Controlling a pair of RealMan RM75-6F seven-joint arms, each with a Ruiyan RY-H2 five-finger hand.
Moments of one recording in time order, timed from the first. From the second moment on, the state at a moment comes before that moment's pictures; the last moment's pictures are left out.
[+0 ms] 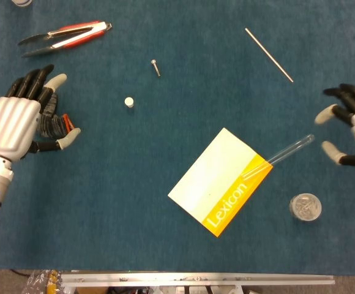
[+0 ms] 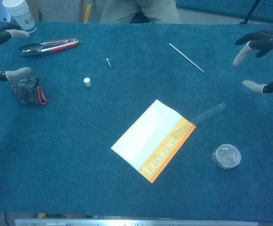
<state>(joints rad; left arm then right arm) -0.45 -1.11 -0.04 -1.86 1.28 1.21 0.22 0.31 -1.09 0.10 -1.99 -1.41 1.14 -0.20</state>
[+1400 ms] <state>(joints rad) -0.34 -1.05 -0.02 -1.88 1.39 1.25 0.11 0.50 -1.46 0.02 -1.72 -1.22 0.98 -0.59</state>
